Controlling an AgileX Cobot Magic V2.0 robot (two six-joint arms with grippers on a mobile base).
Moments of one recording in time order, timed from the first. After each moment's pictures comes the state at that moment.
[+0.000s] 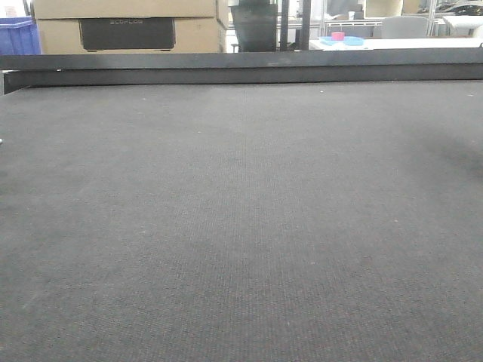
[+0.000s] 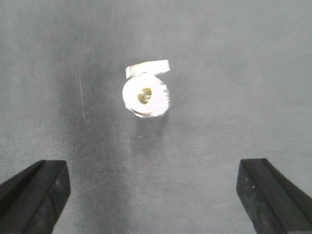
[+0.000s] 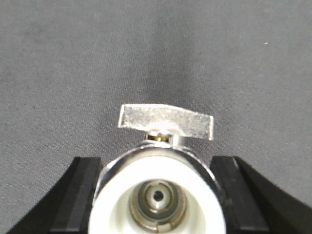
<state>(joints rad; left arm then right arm) 0.02 1.45 -1.41 0.10 1.19 0.11 0.07 1.43 -1.39 0.07 1.00 -0.12</state>
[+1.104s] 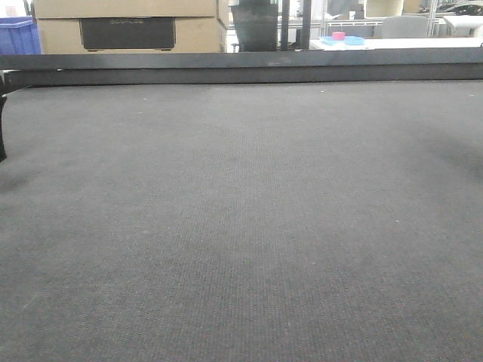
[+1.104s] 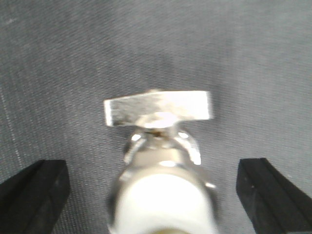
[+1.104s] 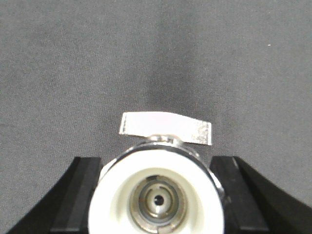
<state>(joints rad) 0.10 1.85 -1.45 0.01 1.11 0.18 0.07 1.43 -1.39 0.08 1.00 -0.12</state>
